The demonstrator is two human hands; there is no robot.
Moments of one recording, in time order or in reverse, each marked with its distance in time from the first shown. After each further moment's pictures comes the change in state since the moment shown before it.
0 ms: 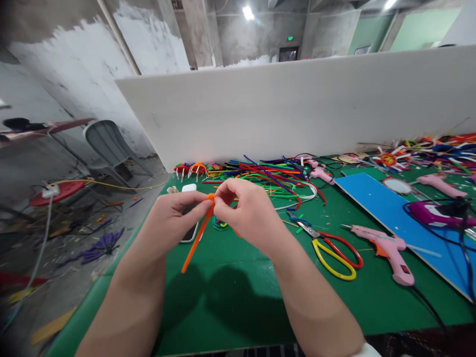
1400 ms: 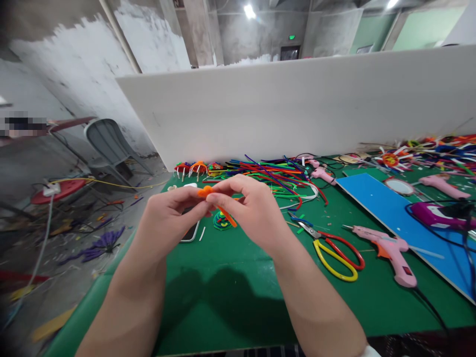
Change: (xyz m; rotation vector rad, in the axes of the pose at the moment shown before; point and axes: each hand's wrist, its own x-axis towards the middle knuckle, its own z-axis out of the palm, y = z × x) left_hand -0.004 -0.001 0.005 -0.119 0.117 -0.031; right_hand 0.002 0.000 0.002 0.156 0.083 -0.023
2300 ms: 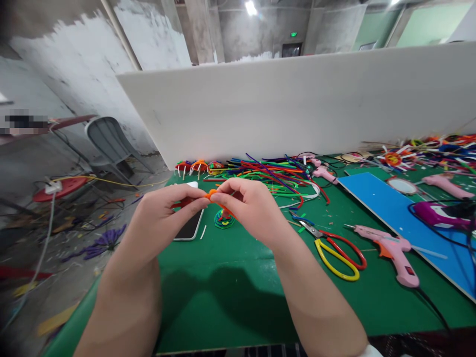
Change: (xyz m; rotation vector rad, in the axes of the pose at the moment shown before) left_hand 0.000 0.005 -0.018 0.320 -0.047 0.103; right_hand 0.003 0.005 -0.002 0.045 -0.153 0.120
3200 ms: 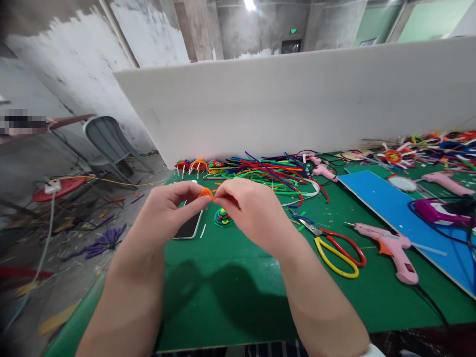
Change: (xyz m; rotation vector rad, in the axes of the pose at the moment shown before) left_hand 0.007 -0.008 0.008 -0.255 -0.050 -0.097; right_hand -0.005 0.000 -0.003 -0.499 0.025 -0.234
